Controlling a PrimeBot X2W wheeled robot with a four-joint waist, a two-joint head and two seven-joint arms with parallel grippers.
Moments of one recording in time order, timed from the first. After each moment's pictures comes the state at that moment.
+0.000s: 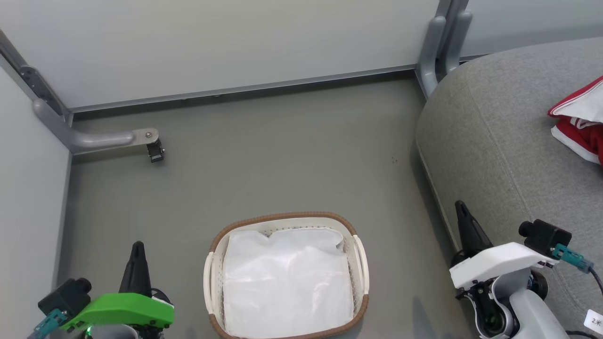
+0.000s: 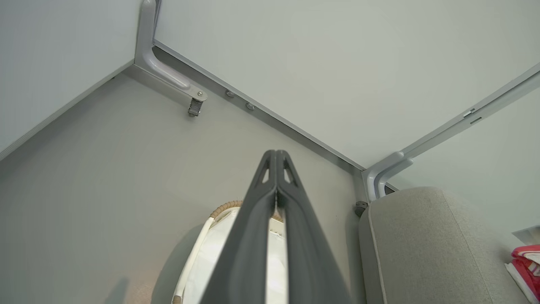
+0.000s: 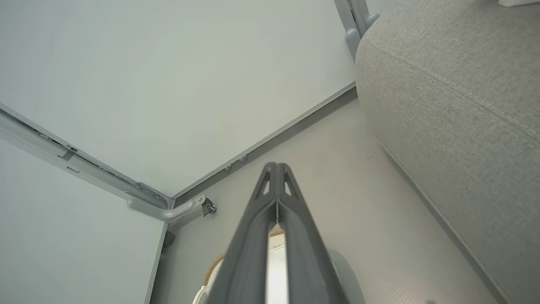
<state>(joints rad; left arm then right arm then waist) -0.06 0.04 0.04 0.33 -0.71 -0.12 -0.13 -0.19 -0.06 0.08 0.36 0.73 0.13 -0.15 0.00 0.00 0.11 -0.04</state>
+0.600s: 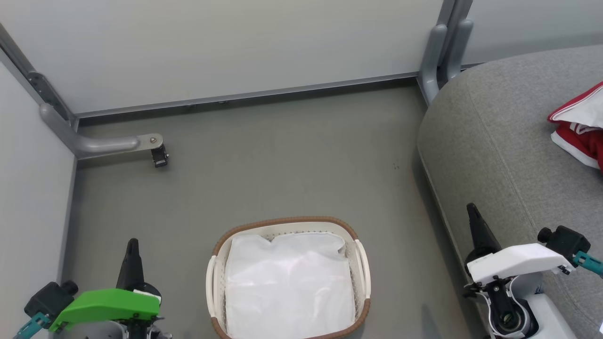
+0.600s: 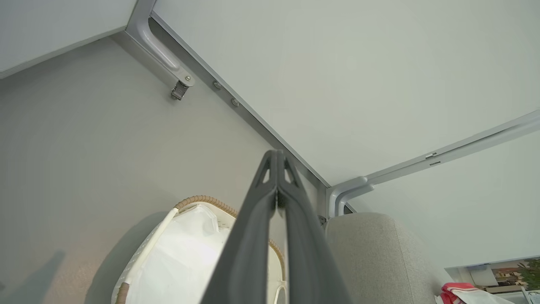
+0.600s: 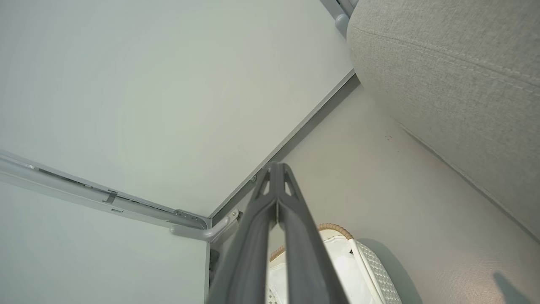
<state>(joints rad) -0.07 0.04 0.06 0.31 -0.95 -0.12 -0.06 -0.17 -0.07 0.05 0.33 0.98 0.13 -0.10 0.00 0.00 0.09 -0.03</state>
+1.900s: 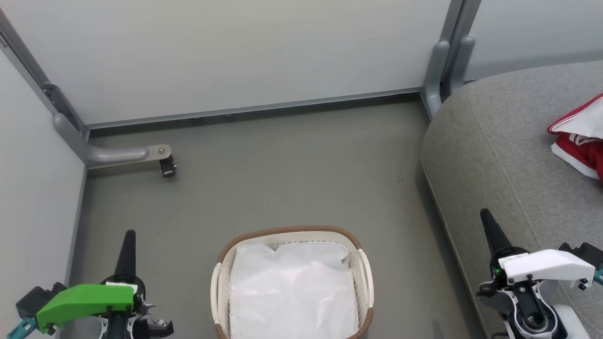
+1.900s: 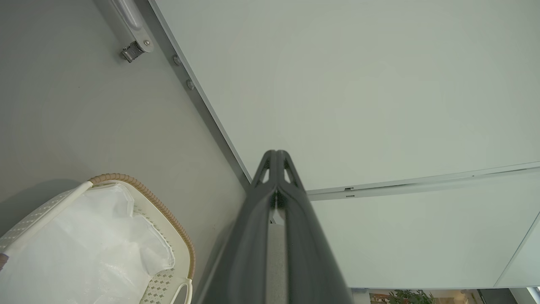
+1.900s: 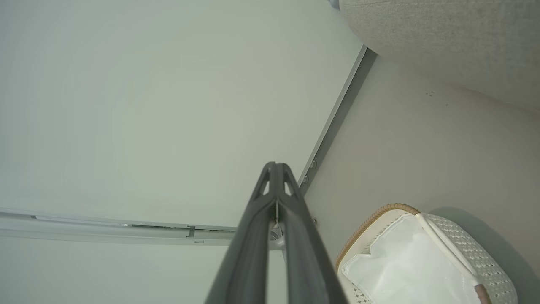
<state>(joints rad) -0.08 0.04 0.09 0.27 -1.34 -0.12 0.04 -0.13 -0.07 -0.02 0.28 1.37 0.13 0.01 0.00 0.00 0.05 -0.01</state>
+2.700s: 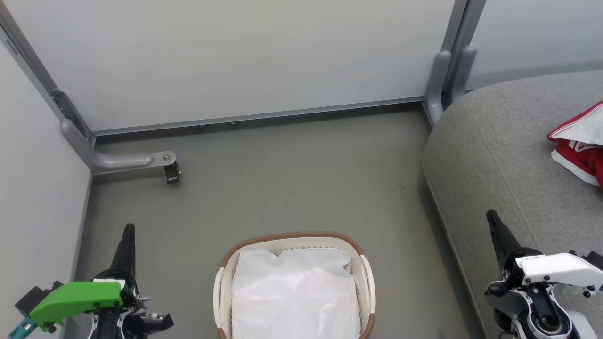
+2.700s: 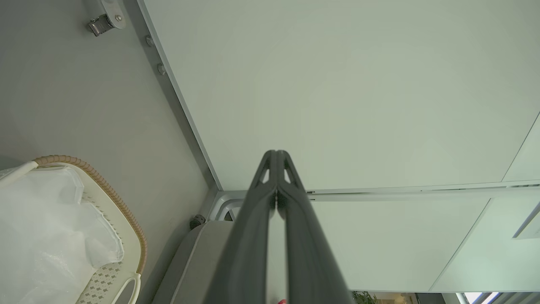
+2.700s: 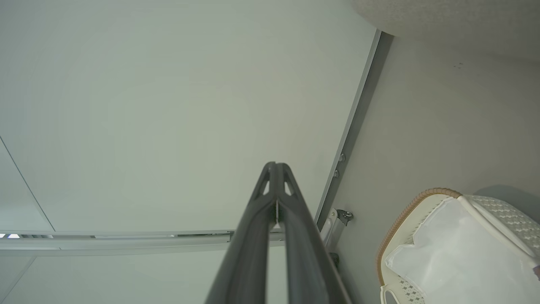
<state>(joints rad) -0.09 0.05 0.10 0.26 -1.52 -0.13 0.09 -0.12 -0.07 -0.06 0.26 1.54 0.13 0.06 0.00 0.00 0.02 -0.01</state>
